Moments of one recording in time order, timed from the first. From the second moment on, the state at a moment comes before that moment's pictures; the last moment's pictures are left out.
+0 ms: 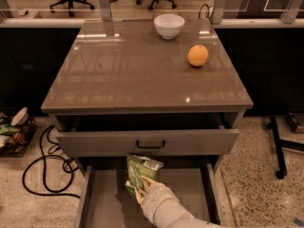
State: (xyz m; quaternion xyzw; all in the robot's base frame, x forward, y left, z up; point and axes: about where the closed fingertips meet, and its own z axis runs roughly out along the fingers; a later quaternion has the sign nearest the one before) arm 0.427 0.034 0.587 -0.46 0.72 0.01 0.52
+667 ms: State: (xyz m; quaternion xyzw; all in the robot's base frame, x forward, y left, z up) arm 0.419 0.027 0.621 -0.45 0.71 0.02 0.54
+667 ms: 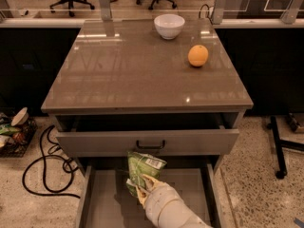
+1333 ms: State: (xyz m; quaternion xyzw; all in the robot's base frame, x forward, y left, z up) arm 0.388 0.053 0.702 -0.42 0.66 0.03 0.62
